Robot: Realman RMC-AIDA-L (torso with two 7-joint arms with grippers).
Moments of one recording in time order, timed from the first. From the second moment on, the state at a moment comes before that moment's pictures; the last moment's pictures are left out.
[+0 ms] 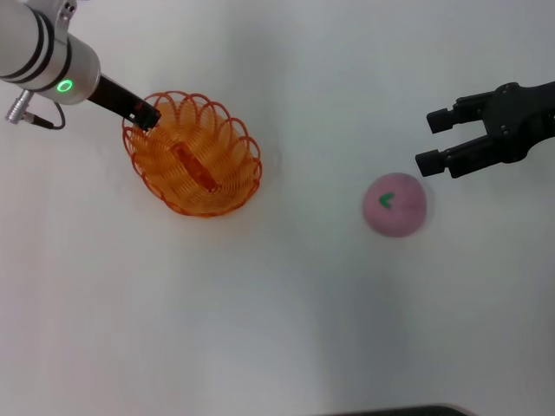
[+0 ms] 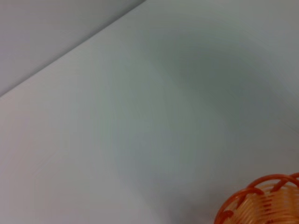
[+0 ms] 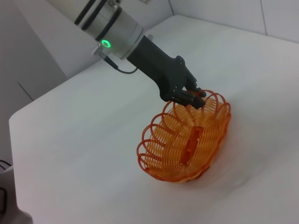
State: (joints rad) left arm -0.89 -2.16 1.06 0.77 2.83 1.07 -2.38; right arm 0.56 1.99 -0.66 -0.98 -2.26 -1.86 1.81
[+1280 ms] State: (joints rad) left arm -0.53 -2.17 0.61 0.95 2.40 1.30 -2.66; right arm 0.57 2.00 -0.67 -0.98 -2.26 -1.83 1.81
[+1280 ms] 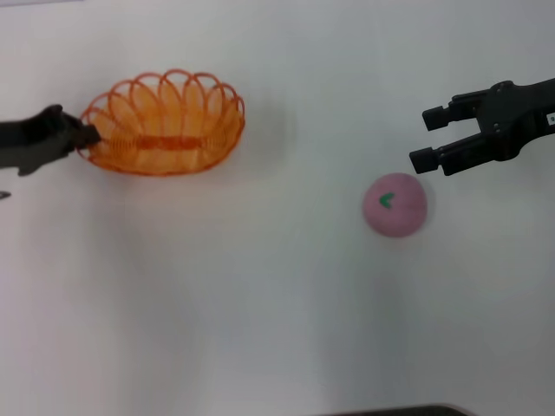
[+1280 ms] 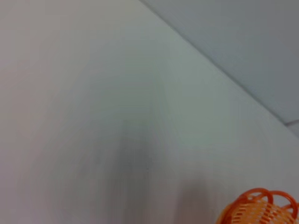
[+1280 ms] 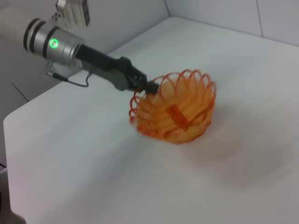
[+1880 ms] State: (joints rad) left arm -0.42 -2.16 0.68 1.06 2.39 1.52 -2.72; right arm 0.57 2.01 -0.67 -0.98 -2.26 -1.82 1.81
